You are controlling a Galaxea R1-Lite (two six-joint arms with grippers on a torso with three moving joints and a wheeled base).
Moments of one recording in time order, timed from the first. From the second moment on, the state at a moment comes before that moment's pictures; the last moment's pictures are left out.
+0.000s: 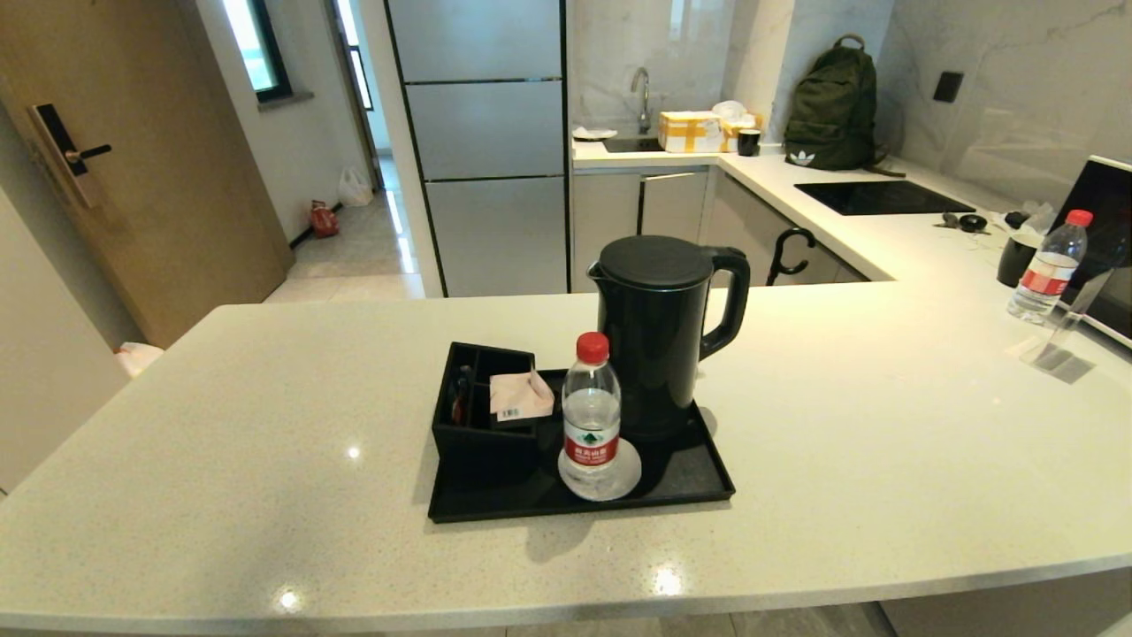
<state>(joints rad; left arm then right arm) 0.00 0.00 0.00 -0.01 -0.01 0.01 0.00 0.00 0.00 -0.01 -0.01 0.02</state>
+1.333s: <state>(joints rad) 0.00 0.00 0.00 -0.01 -0.01 0.01 0.00 0.56 -1.07 0.95 0.45 0.24</state>
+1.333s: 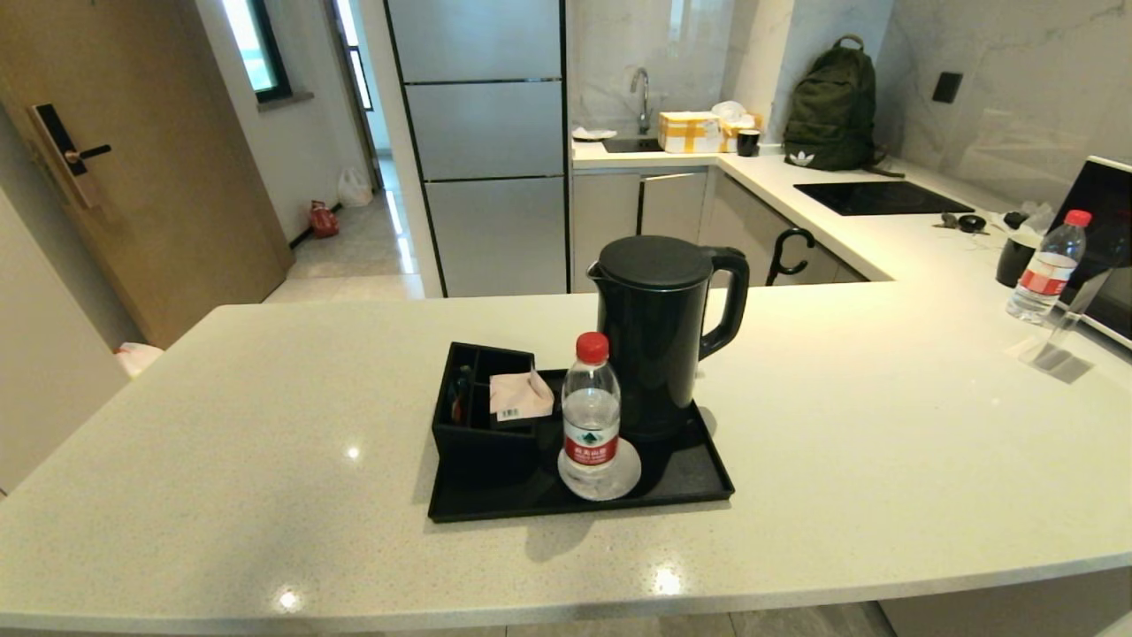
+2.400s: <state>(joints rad) 0.00 0.00 0.00 -0.01 -0.01 0.01 0.30 1.23 -0.71 0.36 0.30 0.09</state>
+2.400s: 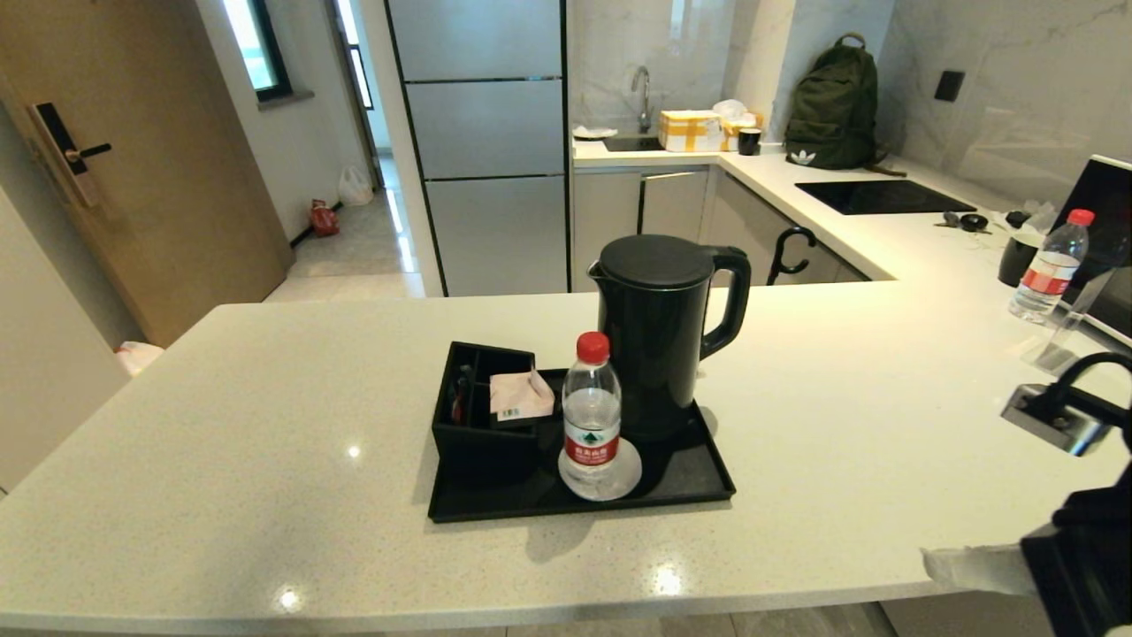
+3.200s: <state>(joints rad) 0.00 0.00 0.00 -0.01 -0.01 0.01 0.72 1.66 -0.50 -0.79 -0.16 0.17</state>
